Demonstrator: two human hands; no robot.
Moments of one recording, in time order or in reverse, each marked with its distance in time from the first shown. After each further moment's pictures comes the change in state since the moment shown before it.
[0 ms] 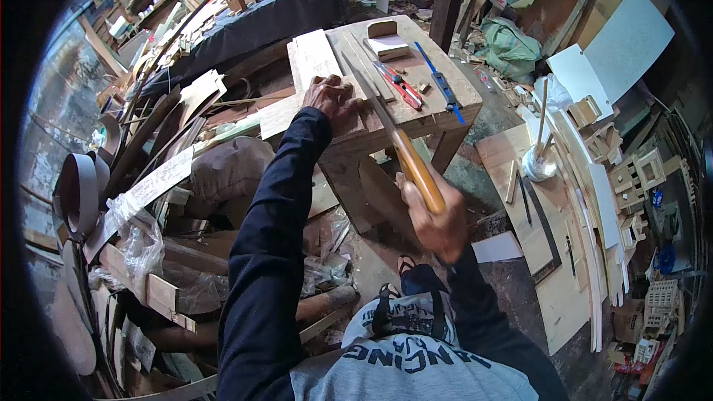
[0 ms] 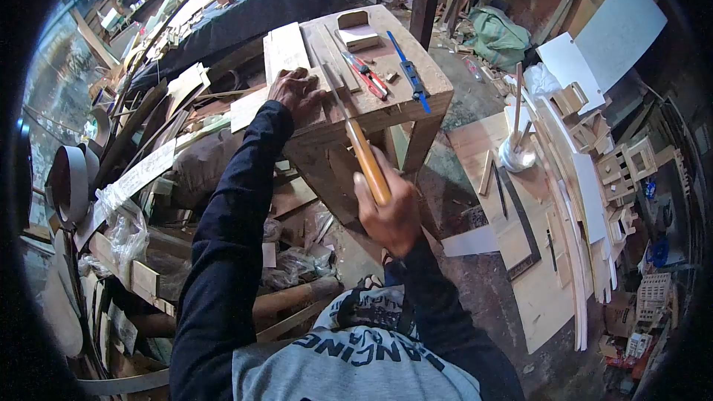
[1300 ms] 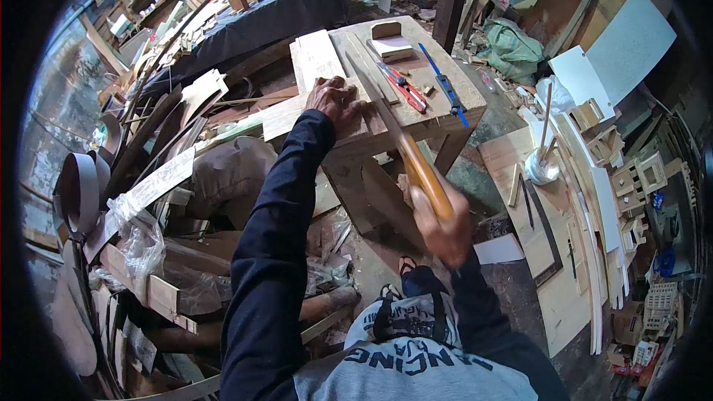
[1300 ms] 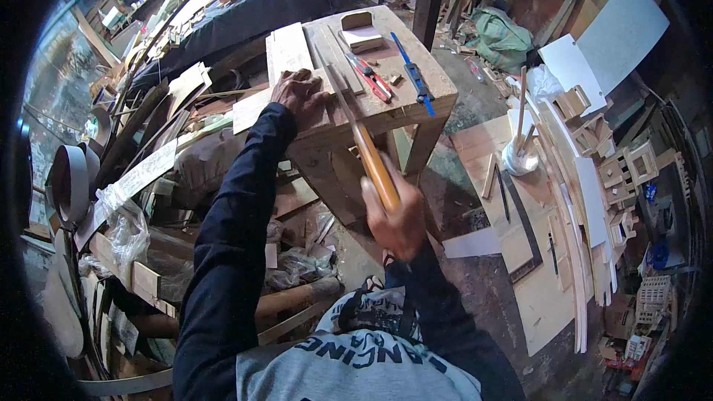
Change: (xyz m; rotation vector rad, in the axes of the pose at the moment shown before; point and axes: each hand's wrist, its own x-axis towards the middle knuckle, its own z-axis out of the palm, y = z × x) left_hand 0.002 -0.007 0.006 -0.030 0.070 0.059; right_hand 0.001 0.005 0.003 0.111 0.012 0.046
